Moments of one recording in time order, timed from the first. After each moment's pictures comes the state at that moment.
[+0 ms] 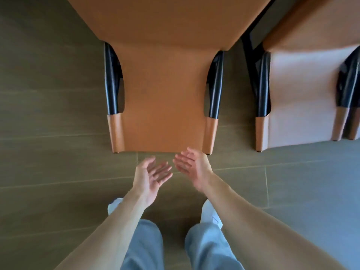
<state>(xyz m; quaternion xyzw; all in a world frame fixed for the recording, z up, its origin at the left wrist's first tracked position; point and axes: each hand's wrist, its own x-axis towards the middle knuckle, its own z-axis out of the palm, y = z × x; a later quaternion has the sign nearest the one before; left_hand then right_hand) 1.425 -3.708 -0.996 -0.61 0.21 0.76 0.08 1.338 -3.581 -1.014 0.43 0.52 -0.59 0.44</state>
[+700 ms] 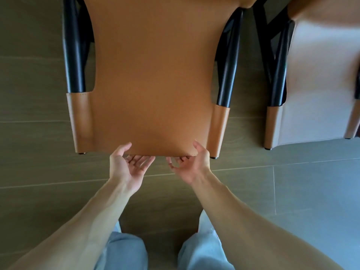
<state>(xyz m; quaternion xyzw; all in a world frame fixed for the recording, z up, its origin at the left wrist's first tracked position) 1.421 -3.729 -1.112 -0.63 0.08 0.77 0.00 1.339 -3.583 -1.116 0.56 0.36 -0.66 0.36</state>
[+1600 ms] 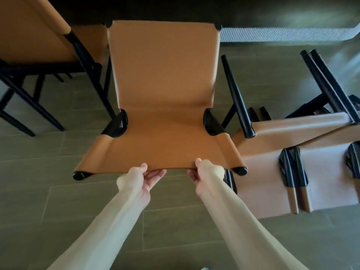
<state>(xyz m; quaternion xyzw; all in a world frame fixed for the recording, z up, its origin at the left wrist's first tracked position) 1.213 -3.773 -0.574 -0.60 0.23 0.76 -0.09 1.132 -3.646 -0.593 0.47 0.58 -0.61 0.25</state>
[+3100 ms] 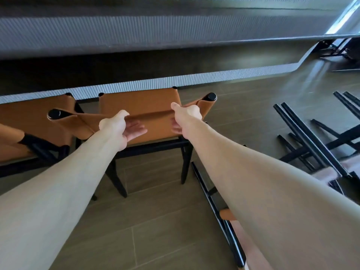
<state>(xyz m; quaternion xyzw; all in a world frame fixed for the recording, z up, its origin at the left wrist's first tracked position) 0.810 -3.983 -0.474 -0.45 0.45 0.77 -0.05 0.745 -3.831 -0.469 0.20 0.76 -0.59 0.18</state>
